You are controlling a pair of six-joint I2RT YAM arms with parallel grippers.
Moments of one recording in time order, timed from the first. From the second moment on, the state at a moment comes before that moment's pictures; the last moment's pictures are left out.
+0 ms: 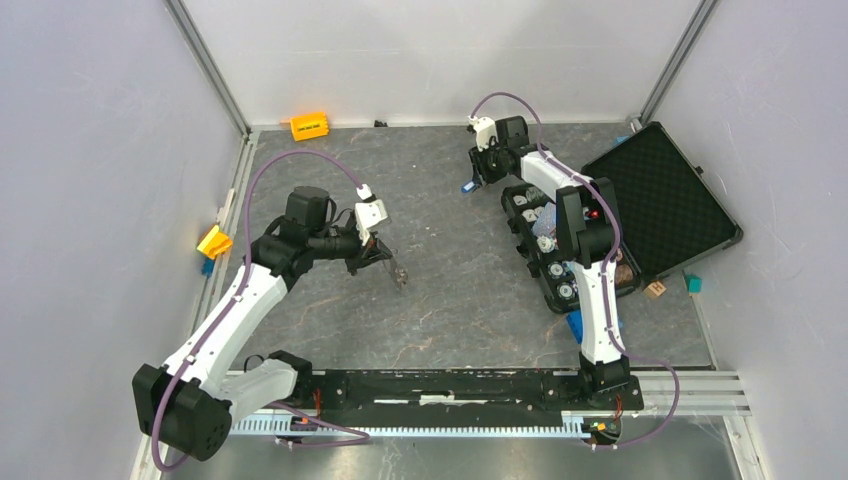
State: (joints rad) left arm -0.37 1.05 0.91 -0.54 0.73 0.49; right arm 0.27 2.37 1.88 -0.33 -0.29 -0.22
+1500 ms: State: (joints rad) left arm -0.37 1.05 0.91 -0.54 0.74 0.49; right arm 0.25 2.31 1.76 -0.31 -0.39 -0.20
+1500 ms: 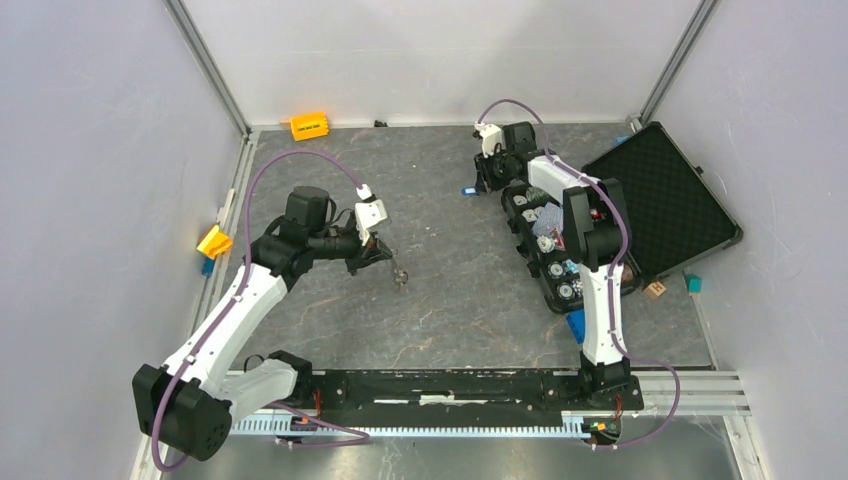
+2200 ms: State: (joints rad) left arm -0.37 1.05 0.91 -0.54 0.74 0.49; right arm 0.25 2.28 1.73 -0.32 -0.39 -0.19
